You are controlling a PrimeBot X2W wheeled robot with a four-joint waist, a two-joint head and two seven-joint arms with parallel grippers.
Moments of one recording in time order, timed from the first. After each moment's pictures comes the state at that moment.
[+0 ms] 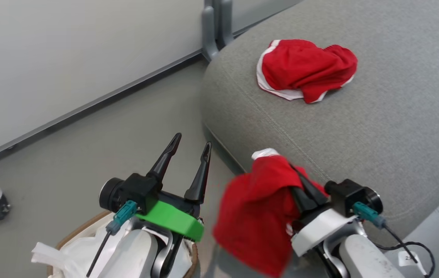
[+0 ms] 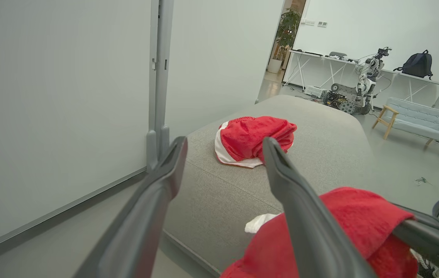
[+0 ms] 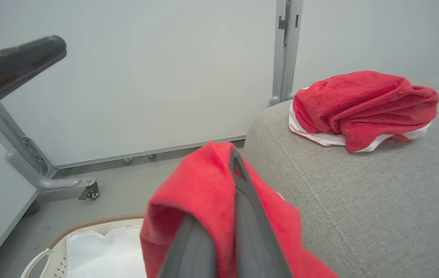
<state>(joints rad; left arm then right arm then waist) -0.27 0.07 -0.45 0.23 -0.34 -0.13 -0.26 -0.24 -0.05 0.34 0.29 0.24 0.13 -0.26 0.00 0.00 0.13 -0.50</state>
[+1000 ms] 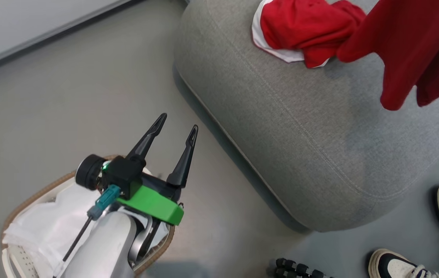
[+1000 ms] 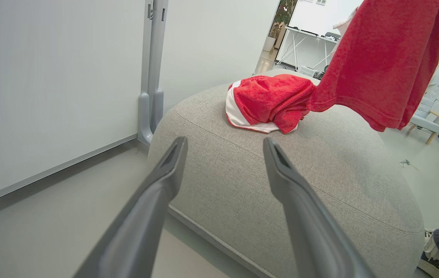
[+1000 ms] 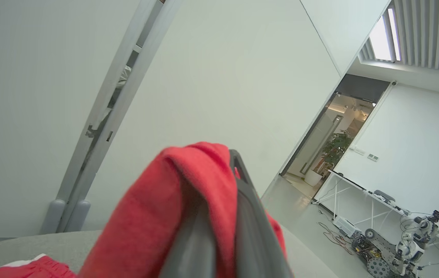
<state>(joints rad) -0.37 0.19 -0.51 0.21 -0.36 -0.13 -0.26 -0.84 -0.32 -0.17 0.30 -0.05 0.13 -0.26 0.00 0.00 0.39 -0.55</state>
